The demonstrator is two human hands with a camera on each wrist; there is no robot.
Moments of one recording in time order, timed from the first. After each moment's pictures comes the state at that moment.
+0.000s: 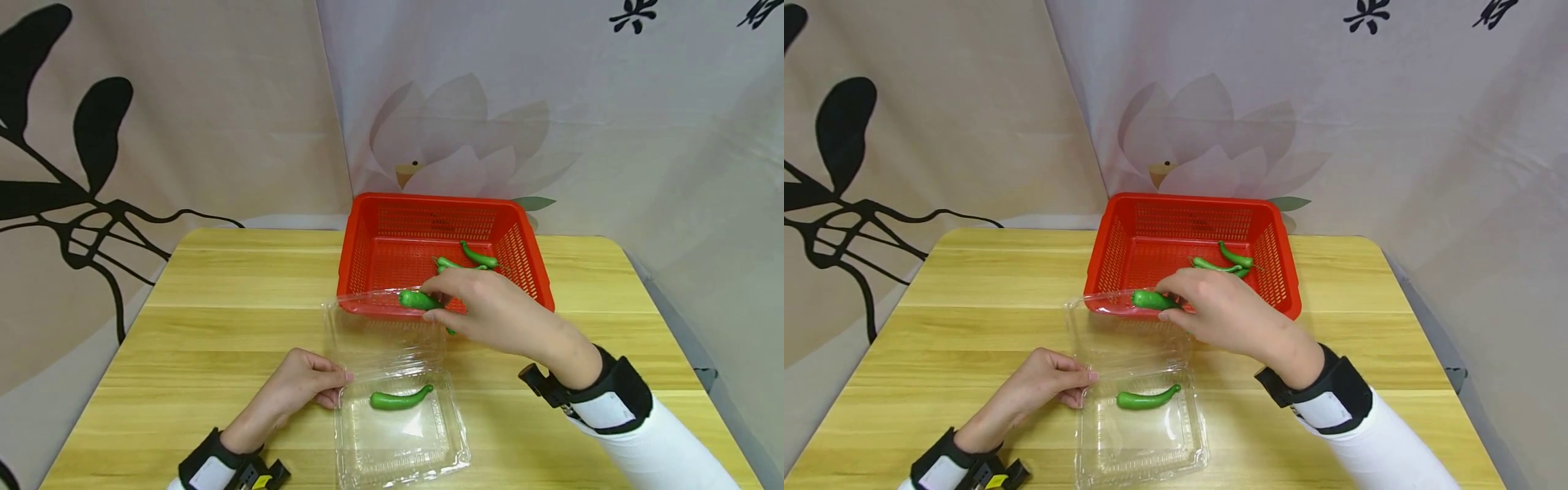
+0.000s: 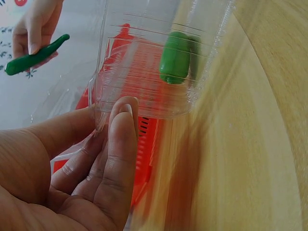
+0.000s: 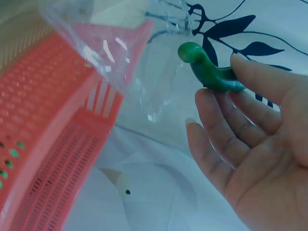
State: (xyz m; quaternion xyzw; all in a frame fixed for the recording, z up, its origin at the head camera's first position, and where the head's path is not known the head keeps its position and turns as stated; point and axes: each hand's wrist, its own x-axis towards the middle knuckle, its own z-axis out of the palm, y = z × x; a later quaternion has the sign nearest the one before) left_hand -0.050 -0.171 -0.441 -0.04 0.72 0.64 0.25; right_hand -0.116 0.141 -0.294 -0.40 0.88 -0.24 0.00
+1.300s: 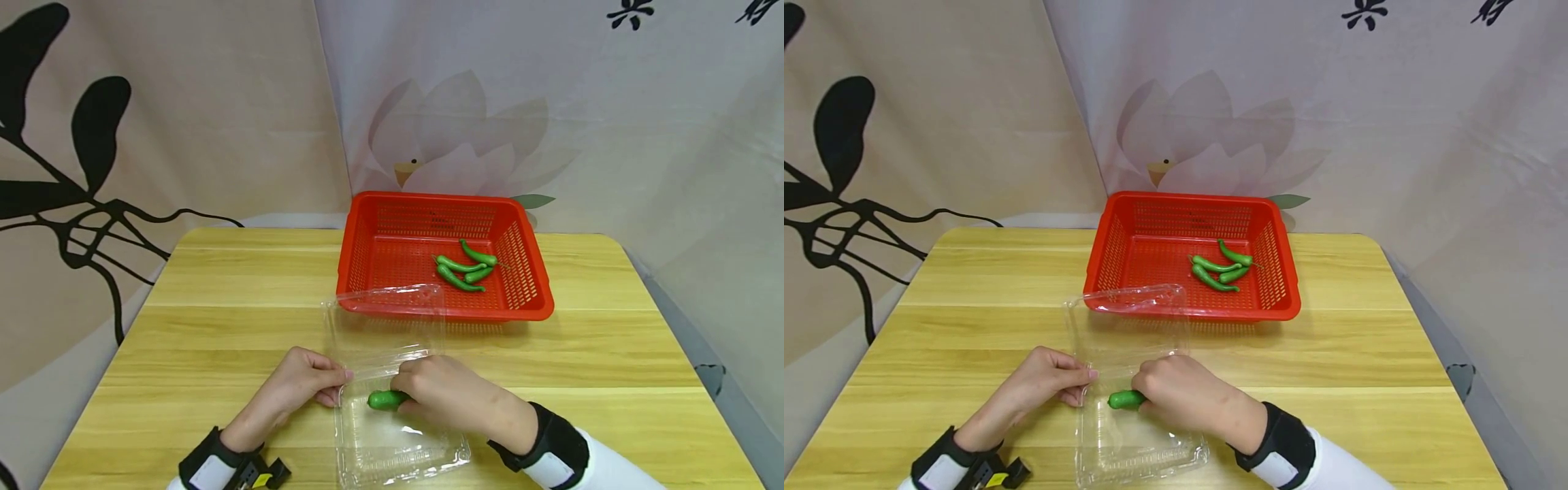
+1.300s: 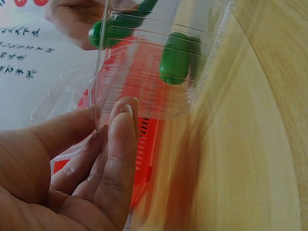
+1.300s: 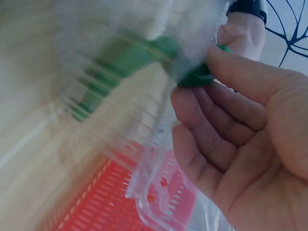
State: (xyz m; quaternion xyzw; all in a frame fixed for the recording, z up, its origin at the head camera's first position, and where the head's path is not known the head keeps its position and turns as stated) left_hand -0.050 -0.170 -0.442 -0.04 0.72 0.65 0.25; right_hand -0.059 0.101 -0.387 -0.49 0.85 -0.16 0.09
